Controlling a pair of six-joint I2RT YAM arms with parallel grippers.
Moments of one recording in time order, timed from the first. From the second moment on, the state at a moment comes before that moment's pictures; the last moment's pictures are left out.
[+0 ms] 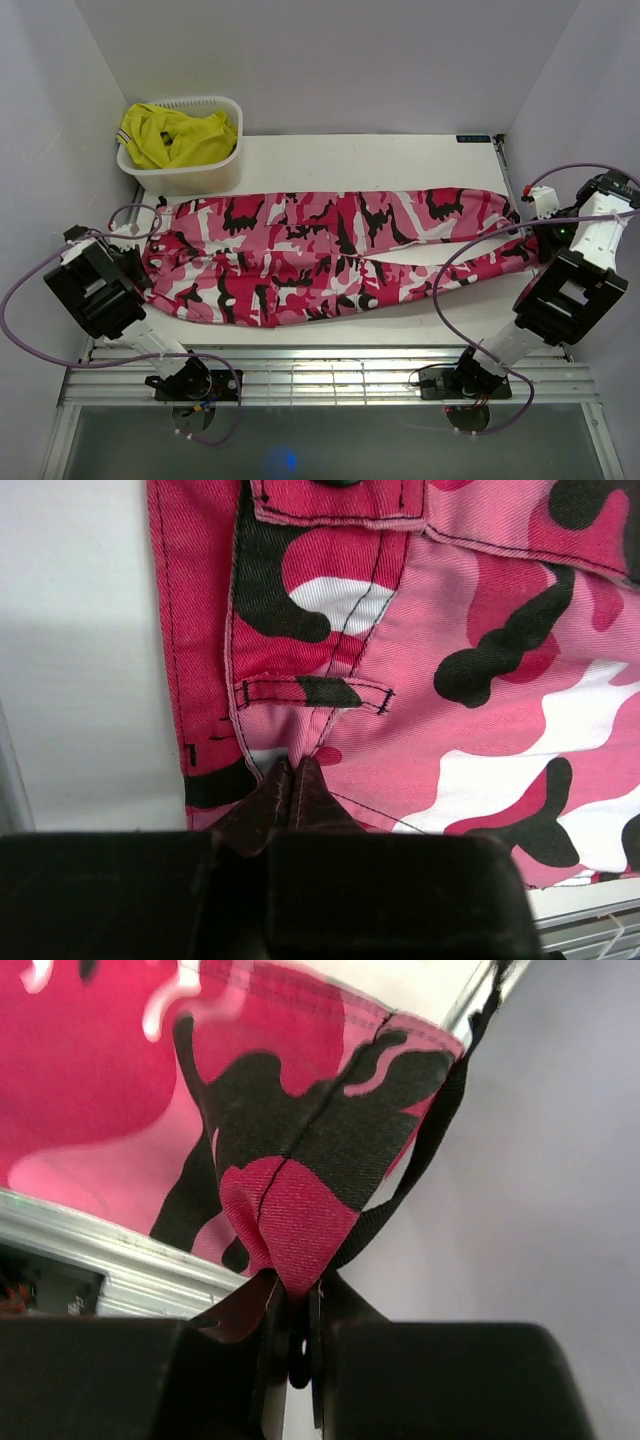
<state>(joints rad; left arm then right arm) 0.74 1.74 1.05 -0.70 0.40 0.56 -0.62 1.63 1.46 -1.22 -0.26 -1.11</state>
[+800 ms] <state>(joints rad) 0.74 1.62 1.25 -0.81 0.41 0.65 -0.54 1.70 1.41 -1.18 -0.07 -1.16</state>
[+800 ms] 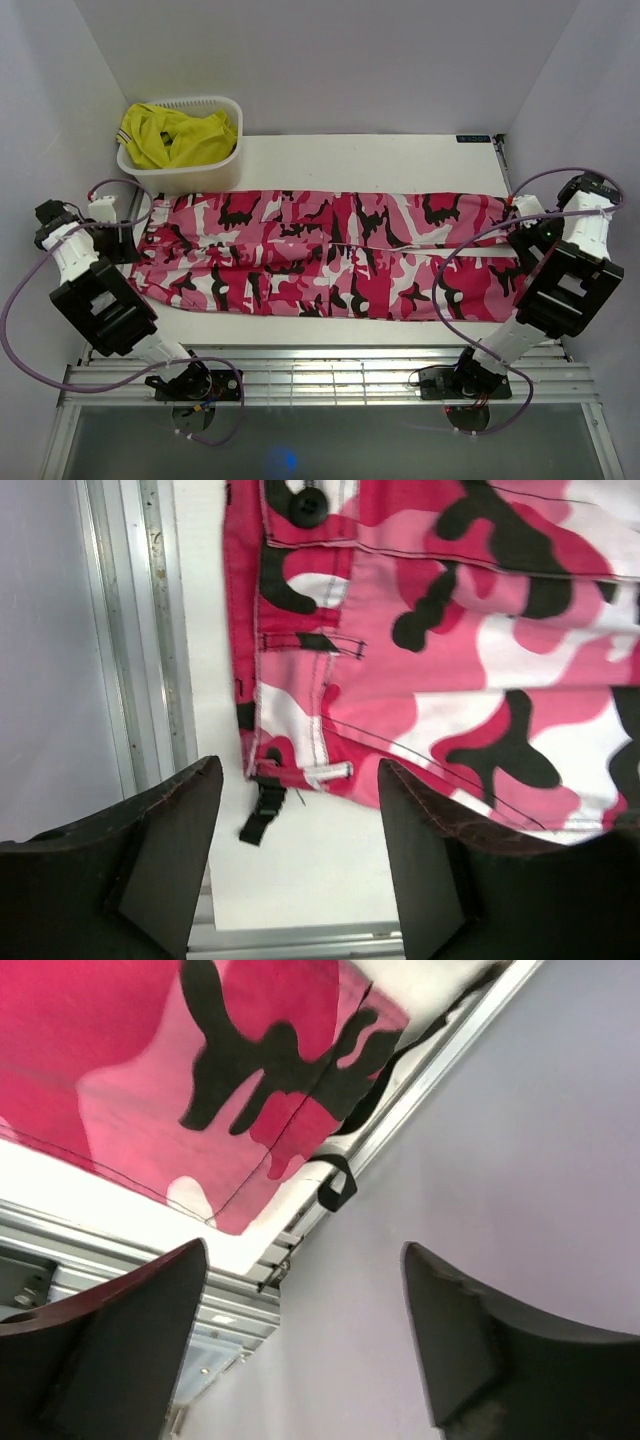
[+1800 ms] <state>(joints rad) 0.93 1.48 0.98 -0.92 0.25 0.93 -0.39 1.46 0.87 -1.03 -0.05 -1.24</state>
